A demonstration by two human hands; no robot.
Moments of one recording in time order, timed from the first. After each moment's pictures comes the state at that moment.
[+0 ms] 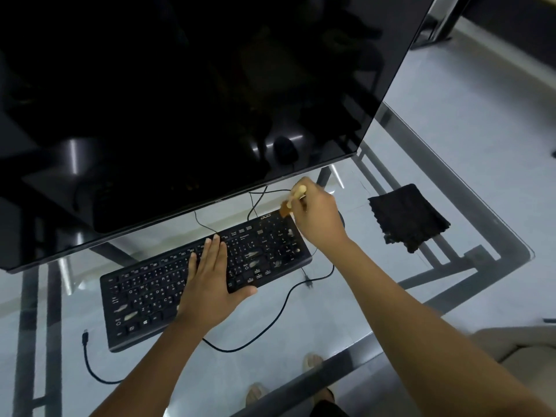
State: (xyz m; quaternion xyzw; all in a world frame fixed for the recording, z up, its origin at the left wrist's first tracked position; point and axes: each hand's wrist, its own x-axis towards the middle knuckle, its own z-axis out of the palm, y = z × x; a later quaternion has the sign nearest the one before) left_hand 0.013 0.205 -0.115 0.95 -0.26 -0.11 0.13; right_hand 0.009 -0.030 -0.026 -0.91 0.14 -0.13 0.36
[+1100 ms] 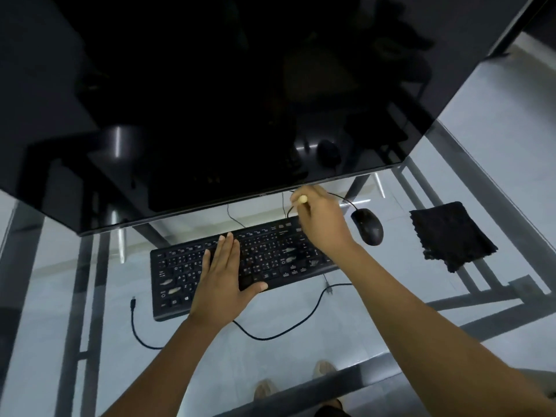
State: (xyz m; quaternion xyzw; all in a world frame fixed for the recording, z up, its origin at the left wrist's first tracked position) left_hand 0.002 0.247 -0.110 0.96 -0.21 -0.07 0.17; right_hand 0.028 0.023 -0.025 -0.93 0.06 -0.10 0.36
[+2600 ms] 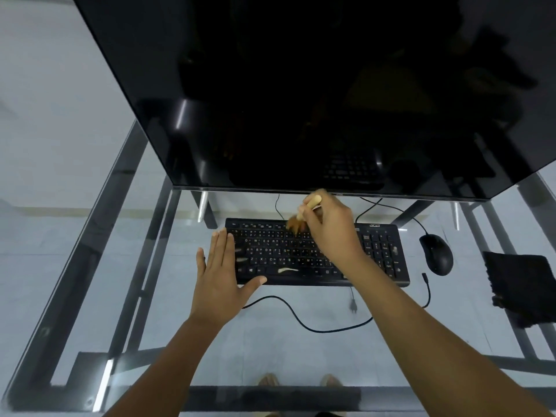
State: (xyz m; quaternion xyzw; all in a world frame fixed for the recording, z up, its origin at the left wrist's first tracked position) left_hand -0.033 0.355 -0.121 0.98 -0.04 0.01 0.21; right_hand 0.040 0.140 -0.031 -0.91 -0.04 -0.06 0.40
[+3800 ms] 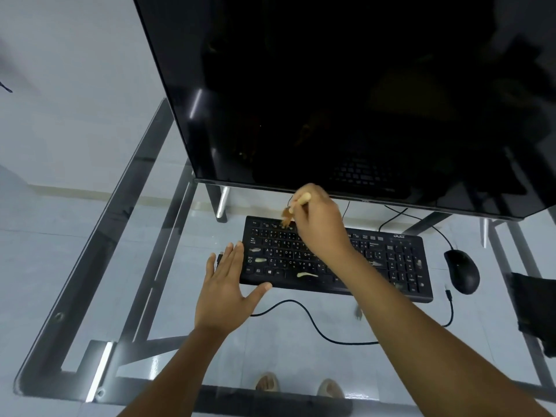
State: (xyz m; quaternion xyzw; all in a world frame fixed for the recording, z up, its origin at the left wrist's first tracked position) left_hand -0.048 0.374 -0.144 0.96 -0.02 0.04 0.28; right_hand 0.061 0.200 -0.040 -0.92 -0.09 -0.01 0.37
